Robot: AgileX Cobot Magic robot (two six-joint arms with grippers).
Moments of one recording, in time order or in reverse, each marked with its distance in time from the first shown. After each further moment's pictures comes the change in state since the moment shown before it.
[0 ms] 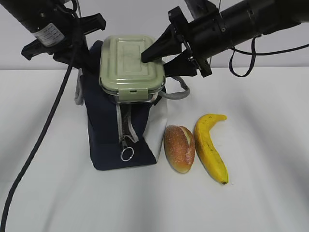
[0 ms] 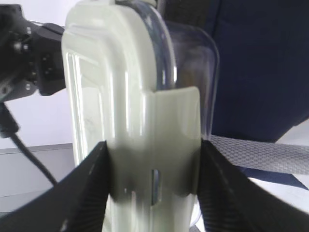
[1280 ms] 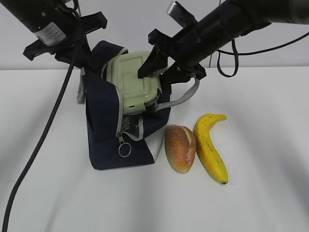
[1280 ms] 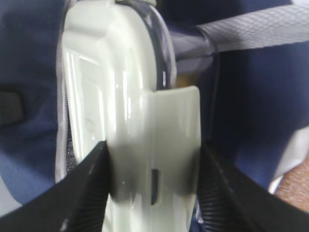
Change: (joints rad) left arm 0.000 0.000 0.000 -0.023 0.001 0.005; right arm 0.086 0.092 -0.132 -0.294 -0.159 0.205
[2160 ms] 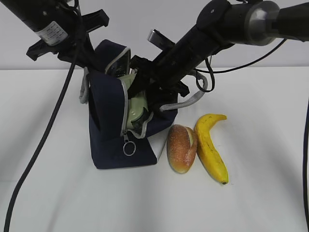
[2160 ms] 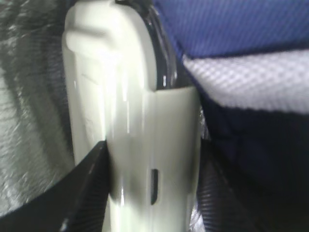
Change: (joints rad) left arm 0.000 0.001 0.000 -0.039 0.002 0.023; right arm 0.073 0.170 -0.127 -0.102 -0.022 0.138
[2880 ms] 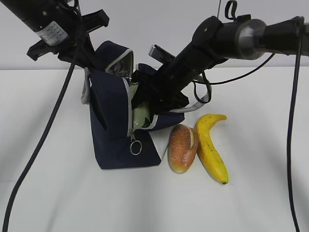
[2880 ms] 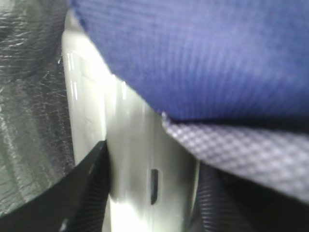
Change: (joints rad) left arm 0.000 0.000 0.000 -0.006 0.004 0.012; right arm 0.000 0.072 -0.001 -0.012 -0.058 0.000
